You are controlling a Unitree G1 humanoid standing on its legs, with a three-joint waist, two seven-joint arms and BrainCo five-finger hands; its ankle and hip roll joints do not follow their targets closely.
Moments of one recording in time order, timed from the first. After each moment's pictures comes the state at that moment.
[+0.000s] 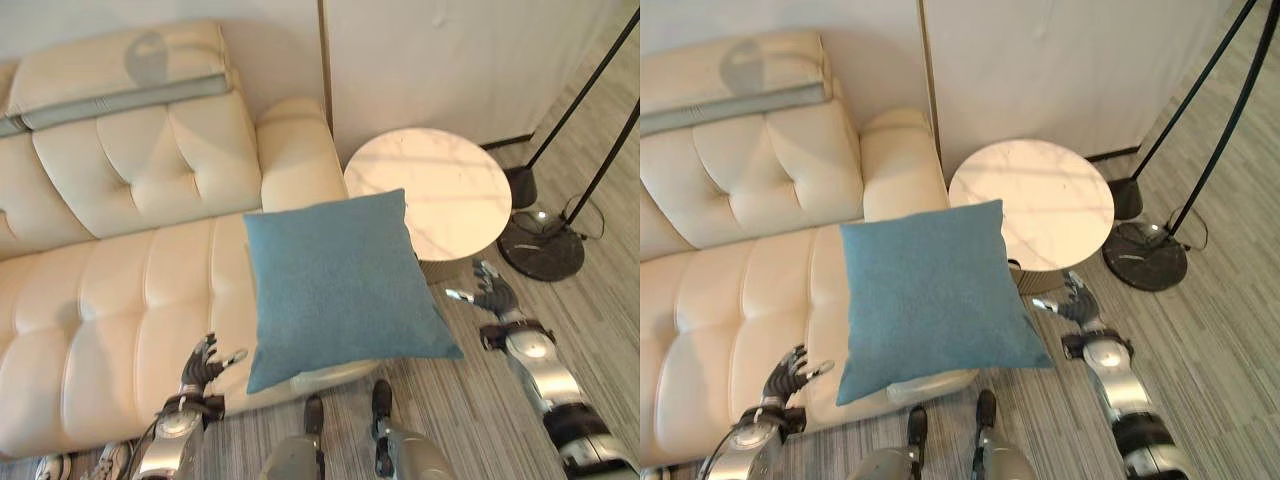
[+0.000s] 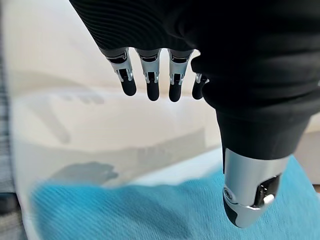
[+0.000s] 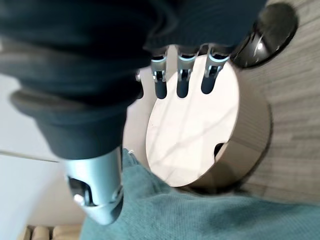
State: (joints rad) left arm -0.01 0.37 -0.09 0.57 -0.34 -0.09 0.14; right arm -0.34 -0.46 0.17 0.53 0.24 -0.03 -0.11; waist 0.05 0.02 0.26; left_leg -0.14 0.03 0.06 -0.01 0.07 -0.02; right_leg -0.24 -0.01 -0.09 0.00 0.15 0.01
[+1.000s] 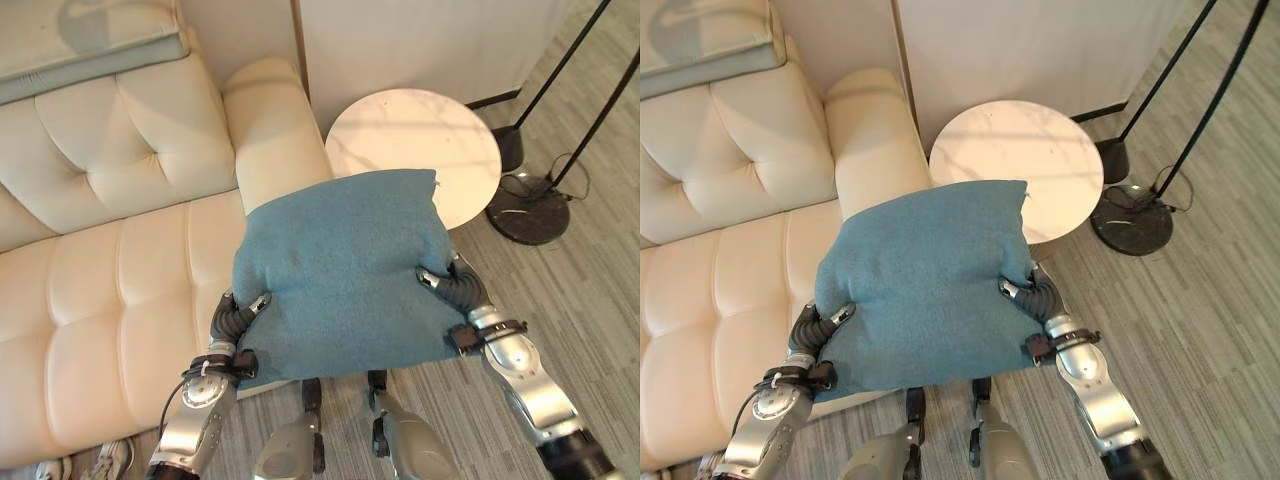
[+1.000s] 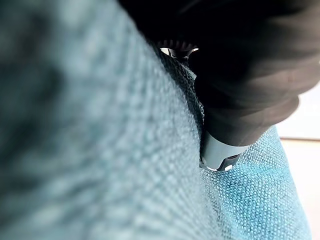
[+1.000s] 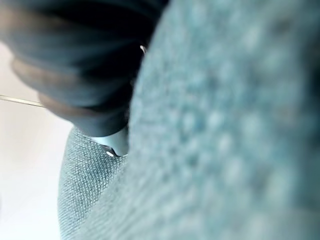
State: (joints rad) left arm 0.12 0.35 -0.10 -0.01 -0.41 -0.09 0.16; right arm 0.04 -0.39 0.15 -0.18 0.18 -0.05 -0.02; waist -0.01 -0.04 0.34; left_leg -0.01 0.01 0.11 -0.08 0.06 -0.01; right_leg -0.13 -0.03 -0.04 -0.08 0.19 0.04
